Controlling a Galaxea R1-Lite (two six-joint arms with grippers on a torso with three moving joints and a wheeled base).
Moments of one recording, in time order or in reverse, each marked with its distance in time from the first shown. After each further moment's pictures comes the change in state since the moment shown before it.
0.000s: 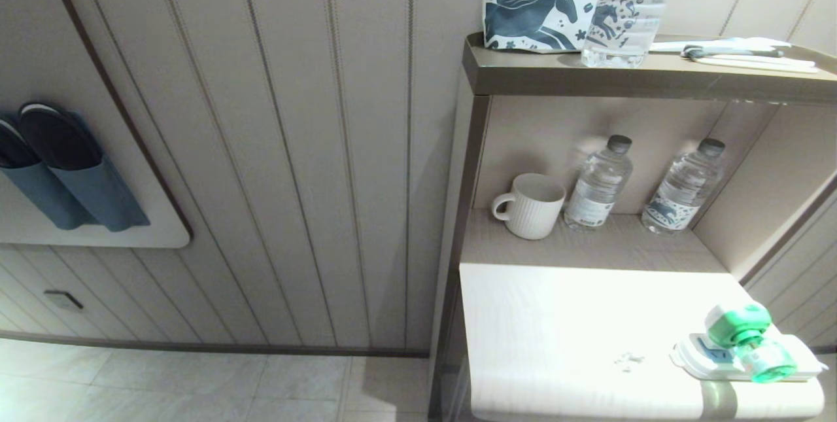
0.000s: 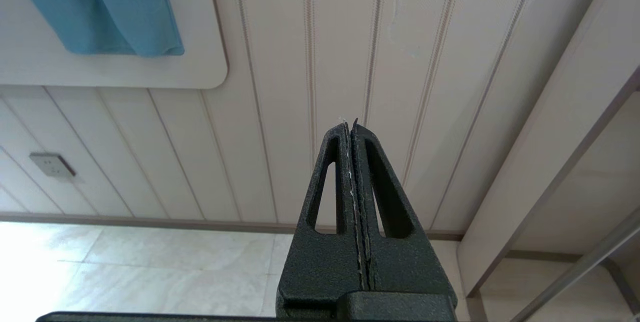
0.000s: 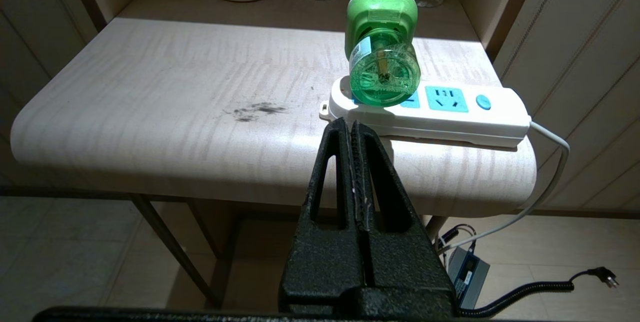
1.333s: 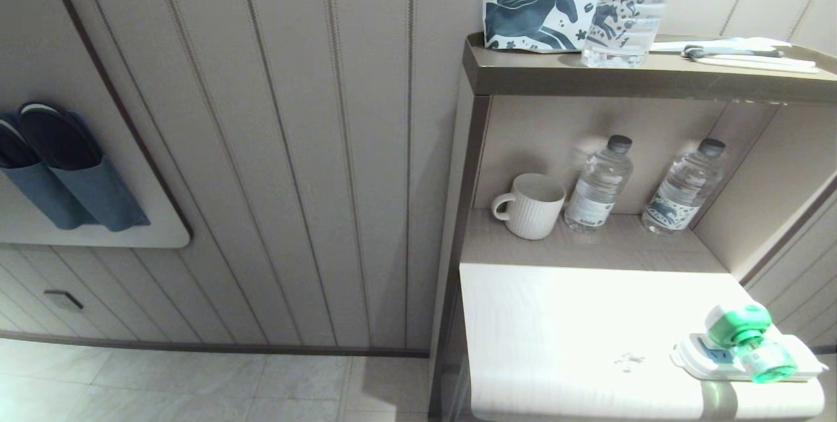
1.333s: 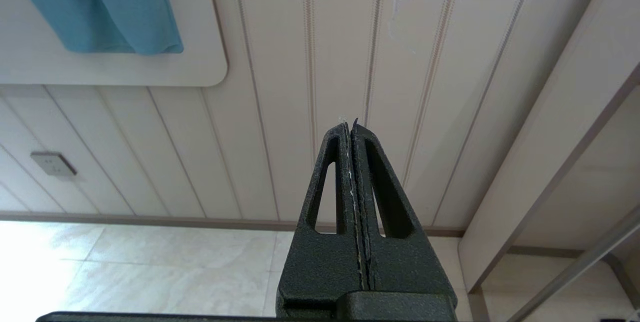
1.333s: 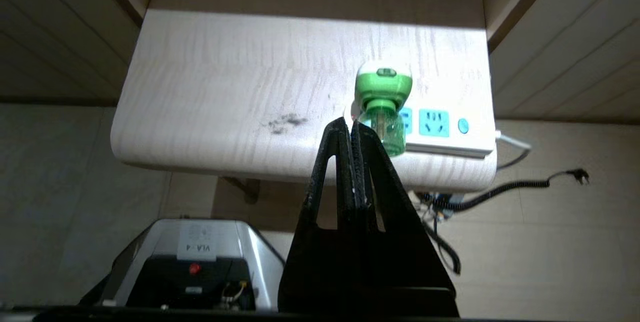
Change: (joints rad) left arm 0.000 0.000 0.000 0.004 -0.001 0.003; right arm -0.008 0.723 -0.987 0.632 0.035 0.043
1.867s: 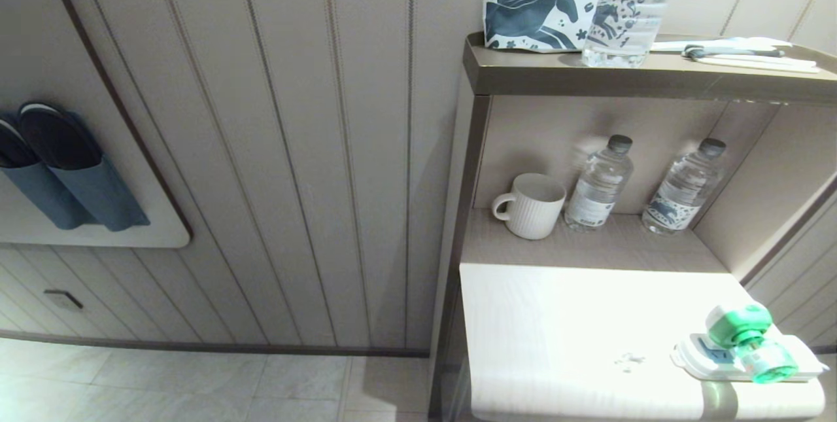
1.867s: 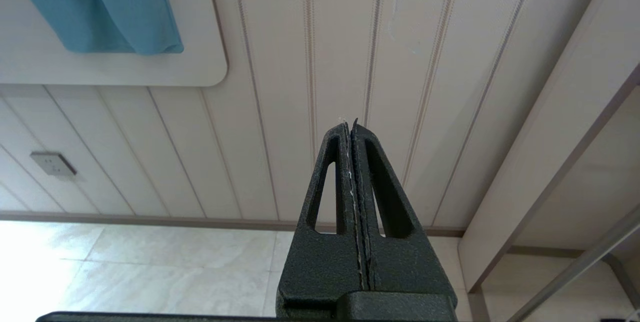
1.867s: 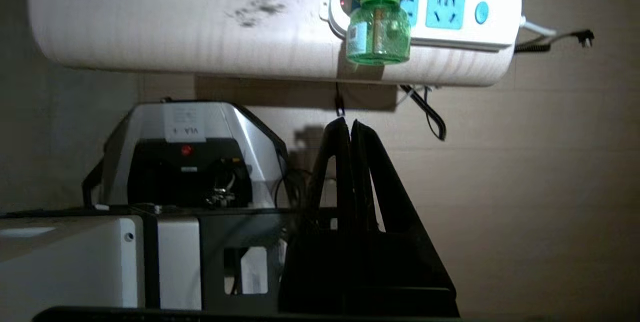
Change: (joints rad) left arm 0.000 0.000 0.000 0.000 0.000 0.000; right arm -0.001 0.249 -0.161 0.312 -0.031 0.008
